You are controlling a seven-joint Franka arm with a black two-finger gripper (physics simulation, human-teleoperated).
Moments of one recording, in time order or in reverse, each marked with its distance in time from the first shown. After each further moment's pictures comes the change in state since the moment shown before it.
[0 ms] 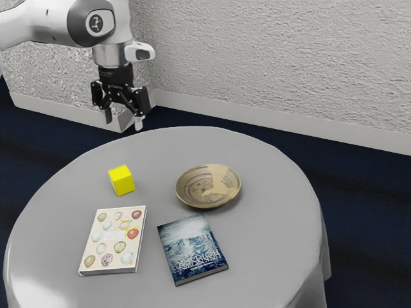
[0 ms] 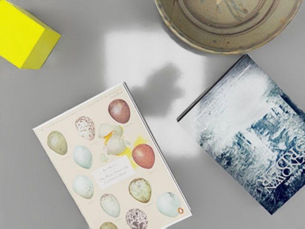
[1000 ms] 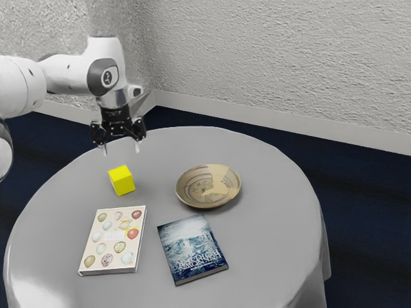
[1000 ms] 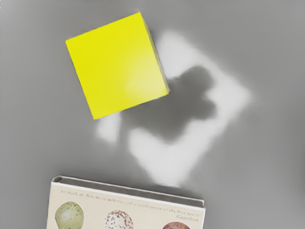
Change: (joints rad) arm 0.009 0.295 0.196 0.005 -0.053 0.289 -0.421
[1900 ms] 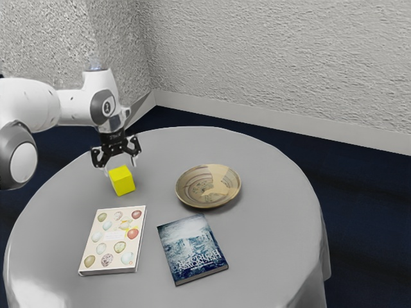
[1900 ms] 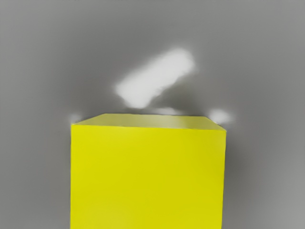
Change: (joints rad) arm 0.055 0.194 0.048 0.019 -0.098 0.212 -0.219
